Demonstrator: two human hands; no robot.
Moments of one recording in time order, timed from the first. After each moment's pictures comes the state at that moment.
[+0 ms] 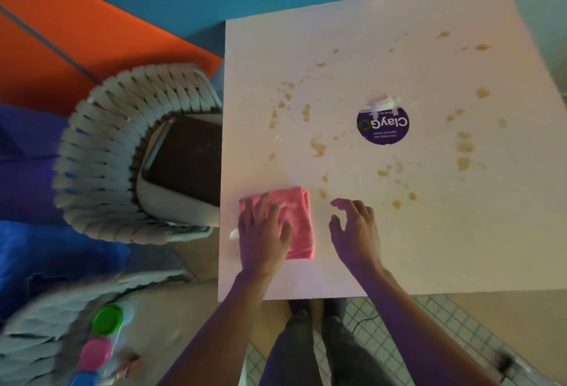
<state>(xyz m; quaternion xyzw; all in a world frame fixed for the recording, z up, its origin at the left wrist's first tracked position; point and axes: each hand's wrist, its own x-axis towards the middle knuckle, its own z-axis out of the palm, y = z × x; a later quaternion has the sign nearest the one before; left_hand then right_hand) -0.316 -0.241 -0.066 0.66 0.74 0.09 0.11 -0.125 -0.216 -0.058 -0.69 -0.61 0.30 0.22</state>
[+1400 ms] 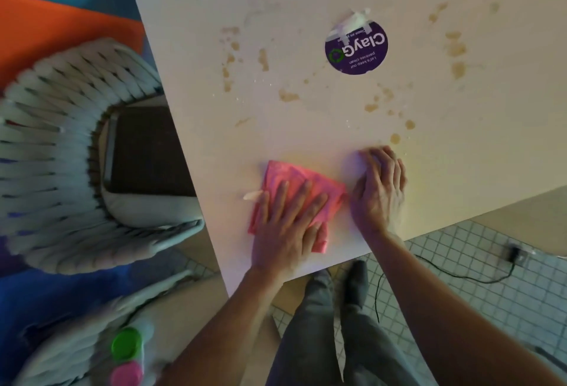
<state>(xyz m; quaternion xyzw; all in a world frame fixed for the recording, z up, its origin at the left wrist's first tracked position) -0.318 -0.263 -0.117 0.87 0.48 0.02 0.08 -0.111 -0.241 -0.122 -0.78 -0.56 0.07 0.26</state>
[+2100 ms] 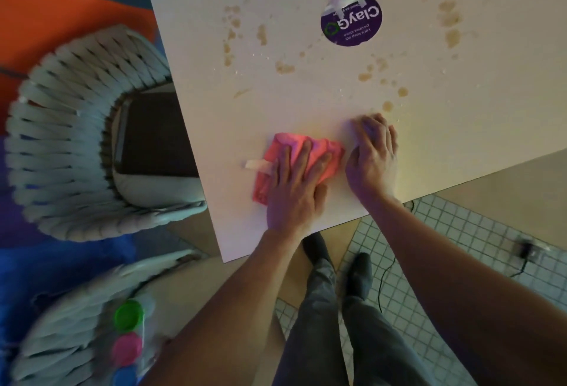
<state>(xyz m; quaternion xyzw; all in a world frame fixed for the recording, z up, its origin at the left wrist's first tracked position) -0.278 -0.273 -0.123 0.83 0.54 0.06 0.09 -0.103 -0.249 -0.137 -0.74 -0.59 0.07 0.31</state>
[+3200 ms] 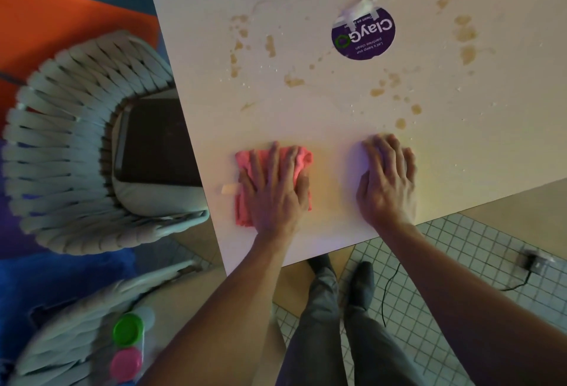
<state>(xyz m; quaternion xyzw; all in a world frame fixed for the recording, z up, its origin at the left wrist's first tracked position) -0.301 -0.236 -0.114 0.73 0.68 0.02 0.06 -0.097 -0.262 -0.128 -0.74 -0.64 0.07 0.20</state>
